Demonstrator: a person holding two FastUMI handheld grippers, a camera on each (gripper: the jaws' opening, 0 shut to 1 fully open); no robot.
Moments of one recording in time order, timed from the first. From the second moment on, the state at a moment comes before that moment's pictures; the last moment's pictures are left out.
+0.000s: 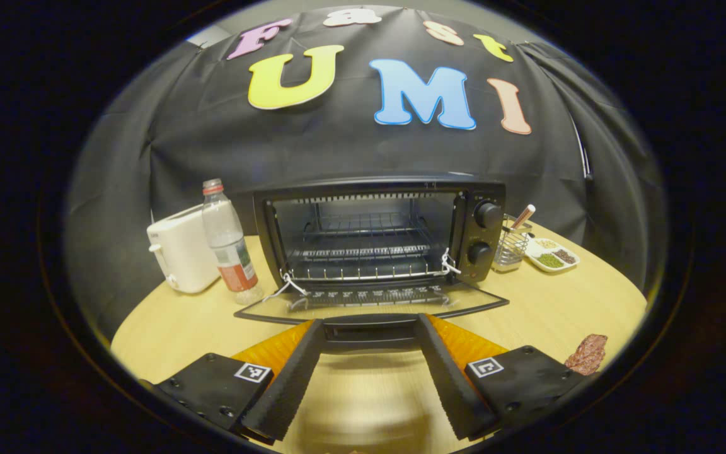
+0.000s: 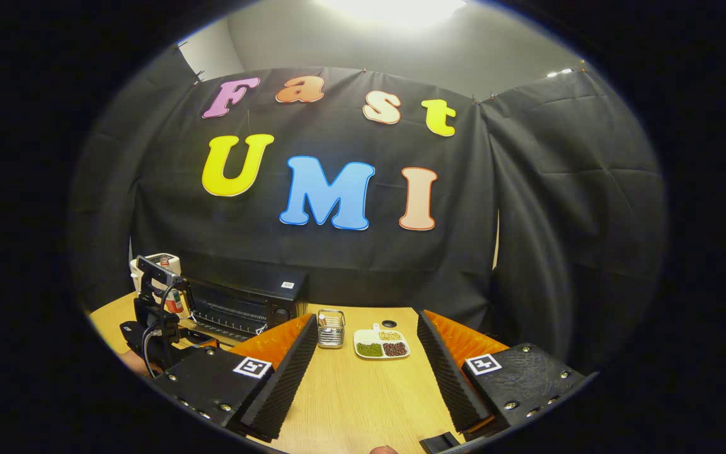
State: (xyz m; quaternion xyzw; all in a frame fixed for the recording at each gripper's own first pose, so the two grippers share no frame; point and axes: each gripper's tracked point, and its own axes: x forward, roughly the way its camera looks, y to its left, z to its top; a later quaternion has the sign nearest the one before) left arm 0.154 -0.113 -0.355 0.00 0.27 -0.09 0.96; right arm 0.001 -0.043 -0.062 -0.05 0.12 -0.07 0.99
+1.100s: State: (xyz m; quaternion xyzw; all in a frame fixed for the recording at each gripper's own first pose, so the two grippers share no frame) left arm 0.078 -0.016 -0.135 -0.03 0.11 -0.03 0.99; right arm 0.027 0.040 -0.168 0.12 0.27 0.06 0.95
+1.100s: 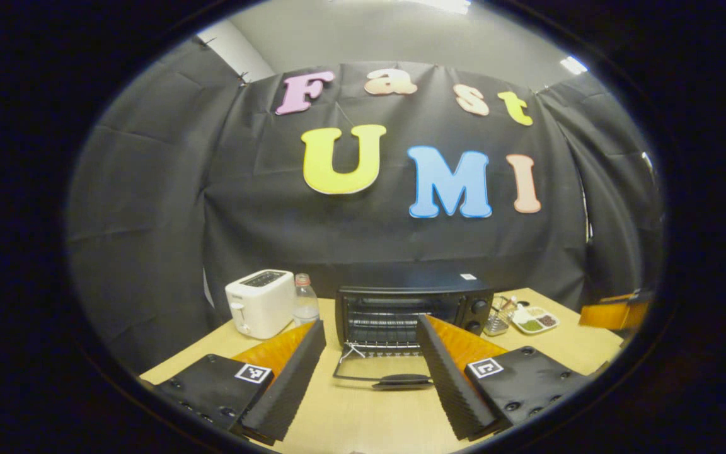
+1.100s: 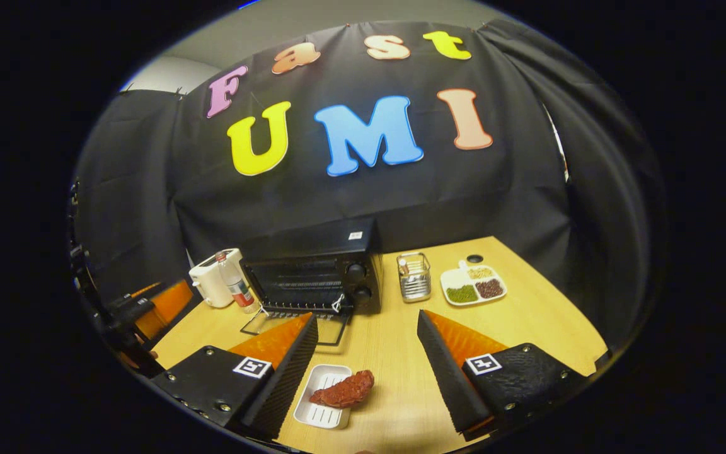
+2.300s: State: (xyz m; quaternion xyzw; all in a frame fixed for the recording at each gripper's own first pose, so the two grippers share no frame) left arm 0.036 0.040 -0.054 -0.03 0.04 0.03 1.00; right arm -0.013 0.087 -0.313 0.34 0.50 0.05 0.79
